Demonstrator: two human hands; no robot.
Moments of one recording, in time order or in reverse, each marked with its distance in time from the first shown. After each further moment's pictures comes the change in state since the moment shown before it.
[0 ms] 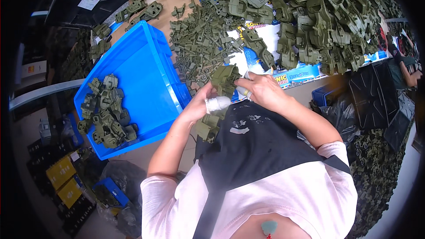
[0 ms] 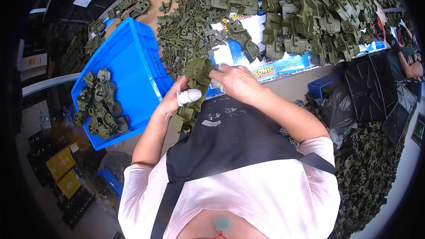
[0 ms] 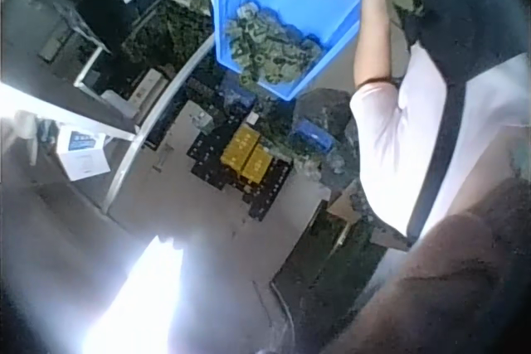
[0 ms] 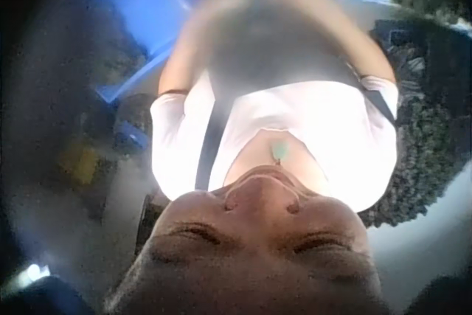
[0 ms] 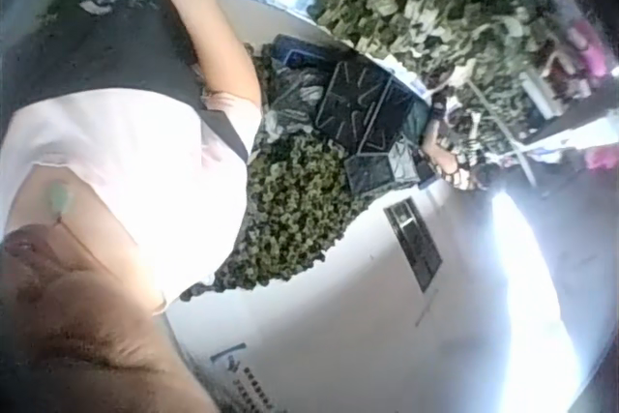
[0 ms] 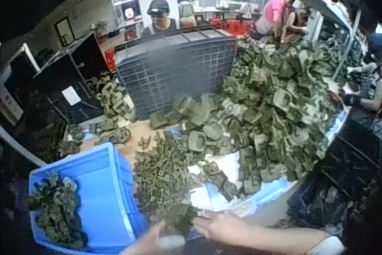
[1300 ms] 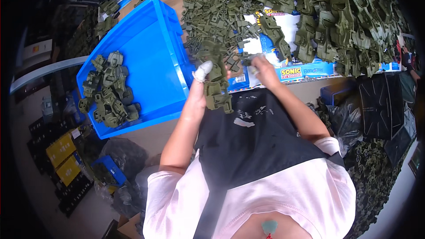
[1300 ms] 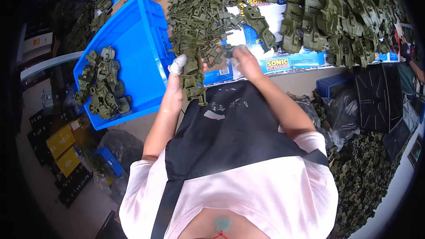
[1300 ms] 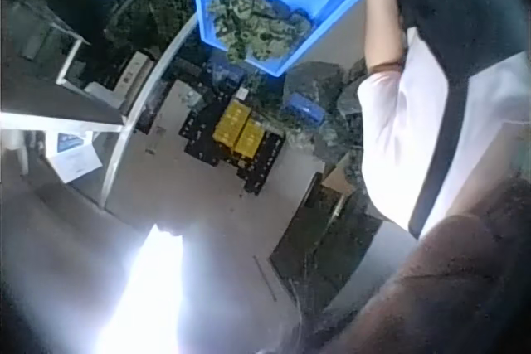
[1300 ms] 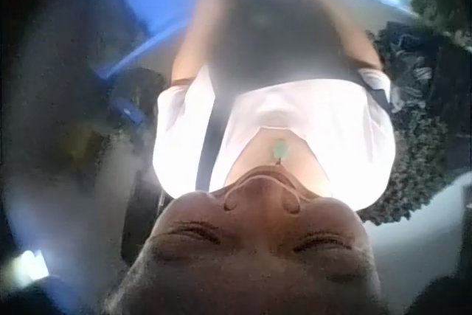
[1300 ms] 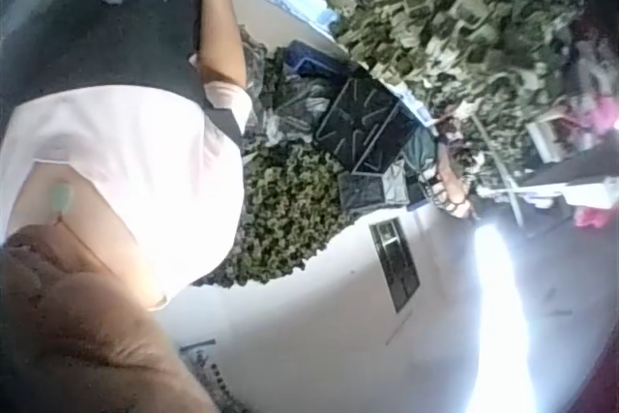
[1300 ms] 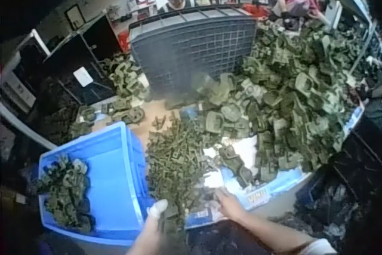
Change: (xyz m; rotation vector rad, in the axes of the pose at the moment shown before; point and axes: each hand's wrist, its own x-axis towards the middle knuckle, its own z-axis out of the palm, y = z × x) left_hand 0.005 -0.039 -0.019 -0.705 0.343 -0.109; right_hand 0.000 0.101 0.145 0.157 0.205 0.147
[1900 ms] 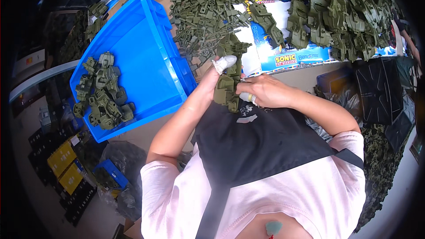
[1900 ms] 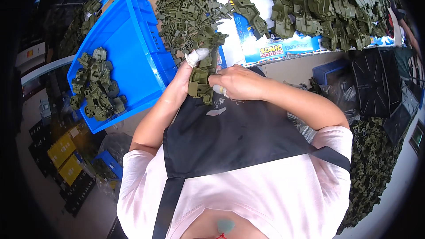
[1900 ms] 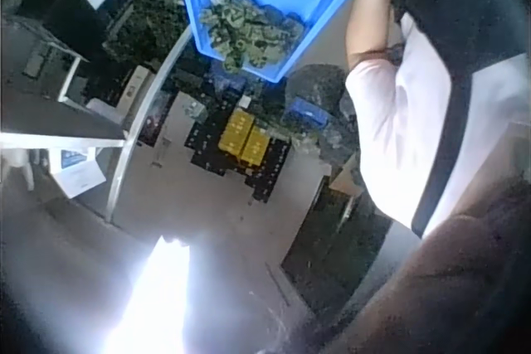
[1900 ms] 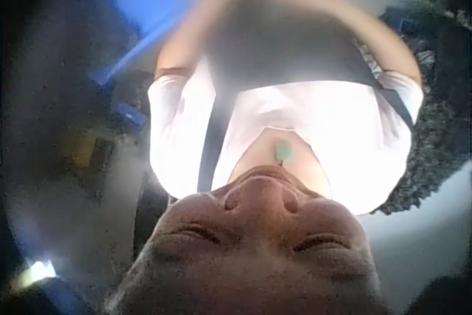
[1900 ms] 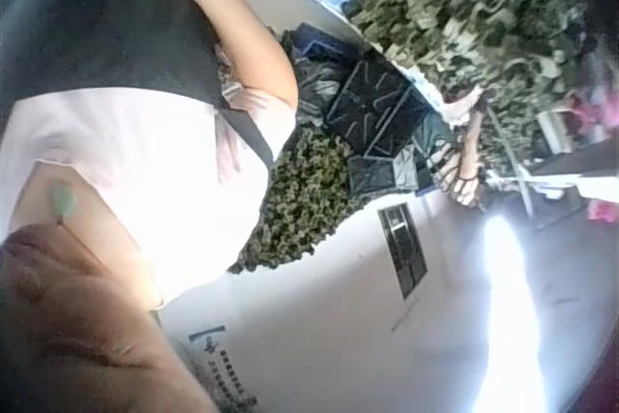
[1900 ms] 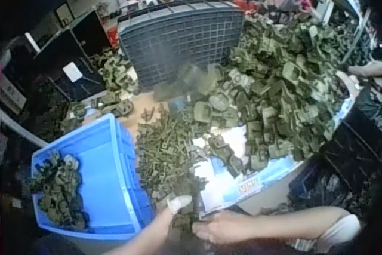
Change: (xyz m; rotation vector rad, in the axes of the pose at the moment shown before) left_hand 0.021 -0.036 0.019 -0.014 -0.171 -0.138; right_hand -0.012 -0.130 -0.106 0.088 -0.654 -0.233
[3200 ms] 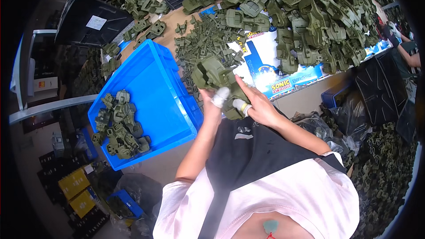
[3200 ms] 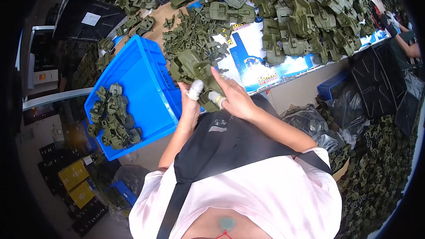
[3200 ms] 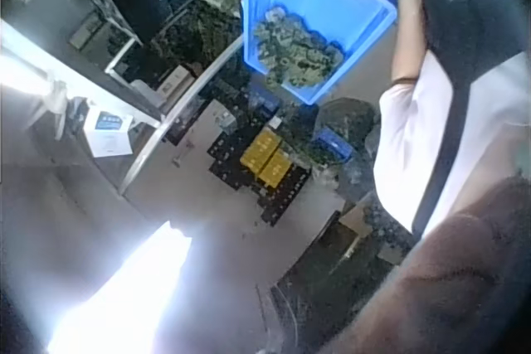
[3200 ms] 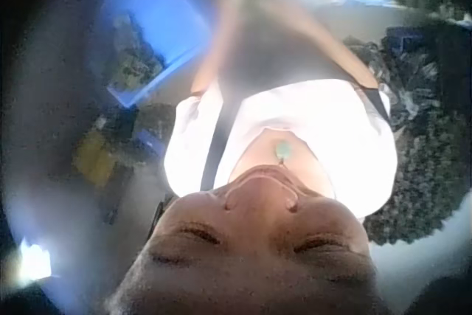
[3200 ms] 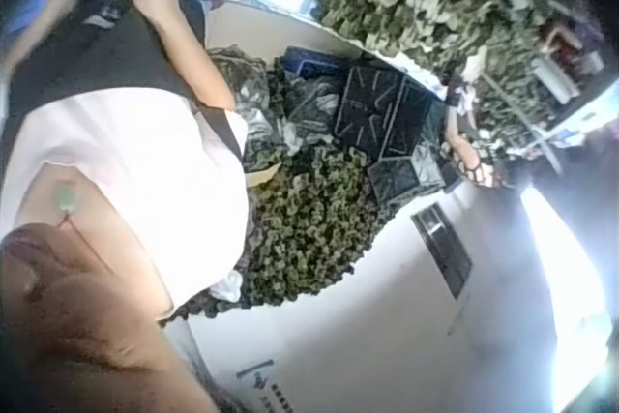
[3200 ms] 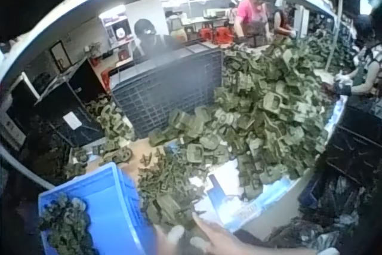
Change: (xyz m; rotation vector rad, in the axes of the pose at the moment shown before) left_hand 0.000 0.005 0.030 0.327 0.168 0.723; right_hand 0.006 0.009 0.018 0.194 0.638 0.257
